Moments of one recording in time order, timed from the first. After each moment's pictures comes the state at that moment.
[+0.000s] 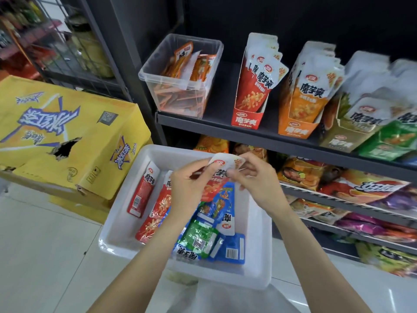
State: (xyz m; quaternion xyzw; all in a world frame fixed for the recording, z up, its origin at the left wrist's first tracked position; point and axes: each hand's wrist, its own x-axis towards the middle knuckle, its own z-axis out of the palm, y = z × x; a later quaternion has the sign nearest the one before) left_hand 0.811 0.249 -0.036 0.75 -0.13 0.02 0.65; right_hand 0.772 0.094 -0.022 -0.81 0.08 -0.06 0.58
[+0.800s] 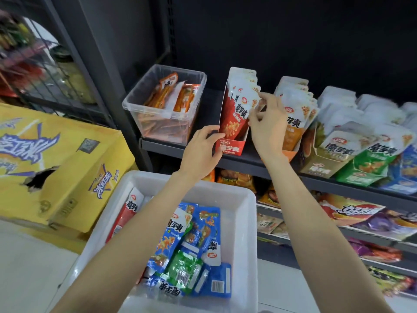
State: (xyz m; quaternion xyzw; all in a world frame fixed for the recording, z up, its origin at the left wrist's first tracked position) left_hand 0.937 0.170 -0.035 0.88 -0.34 0.12 0.30; right_hand 0.909 0.009 0.023 -0.87 0.16 -0.37 0.30
